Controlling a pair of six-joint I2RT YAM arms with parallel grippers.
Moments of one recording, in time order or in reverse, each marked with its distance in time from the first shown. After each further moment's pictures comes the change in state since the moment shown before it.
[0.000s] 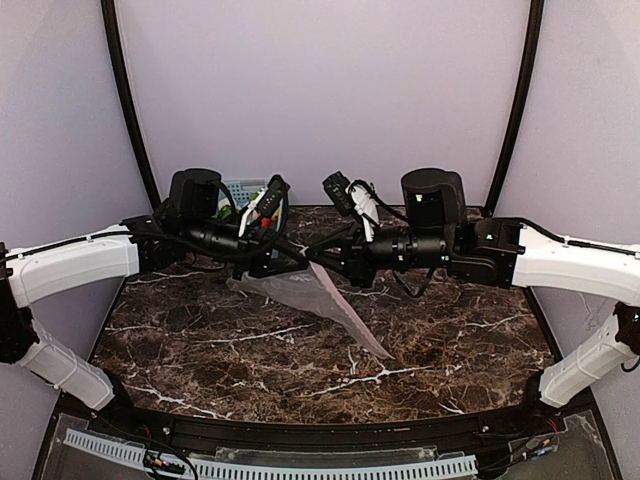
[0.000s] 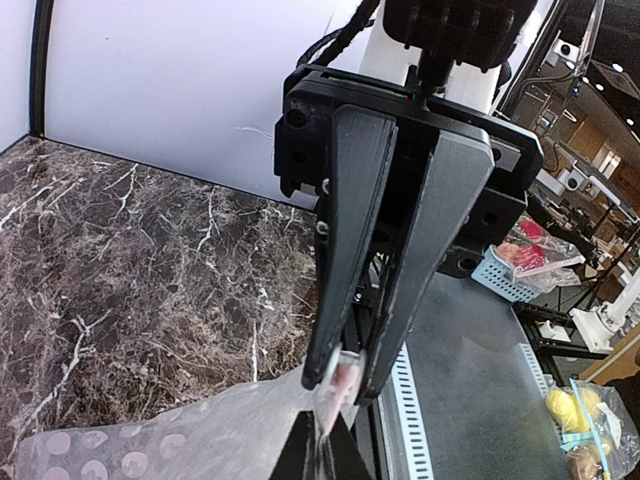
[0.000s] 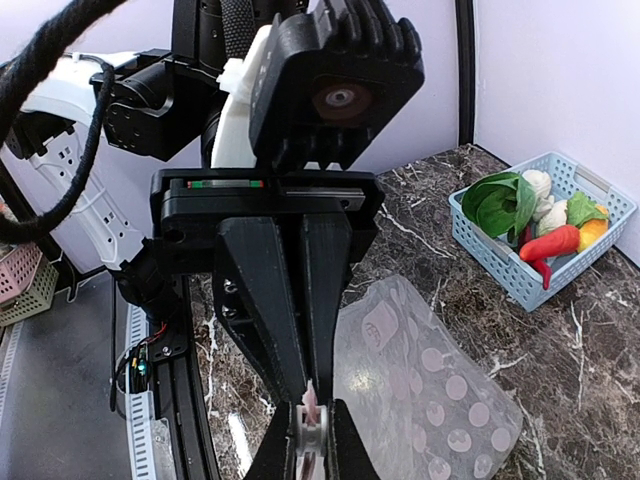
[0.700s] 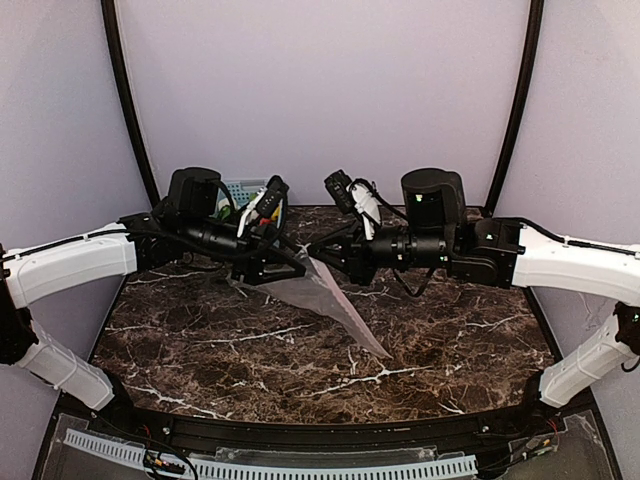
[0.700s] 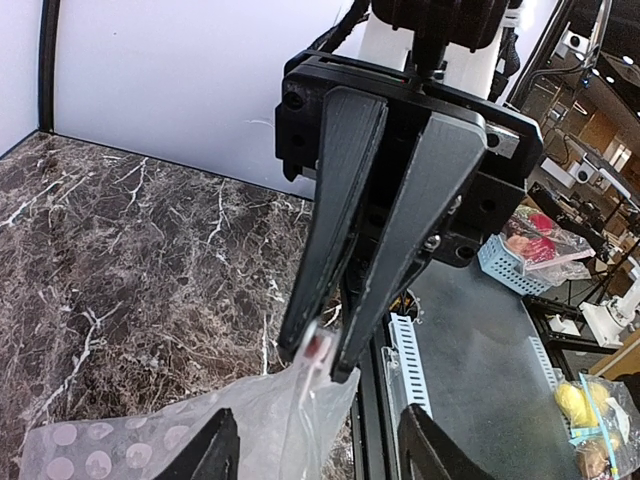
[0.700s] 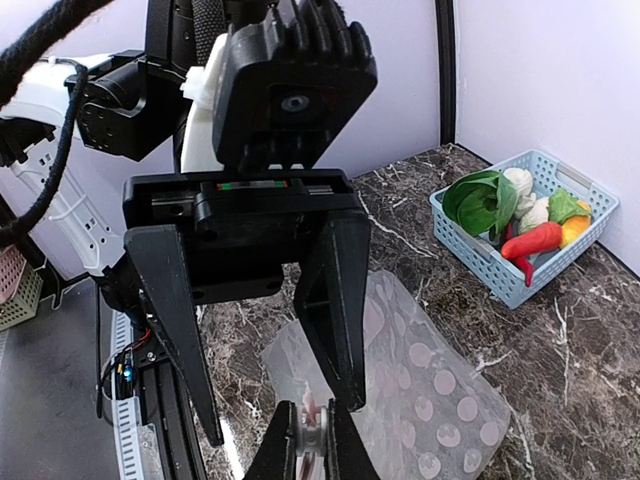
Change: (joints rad) left arm 0.003 -0.009 0.014 -0.059 -0.023 0.057; right arm 0.000 0.000 0.000 0.000 0.055 0.000
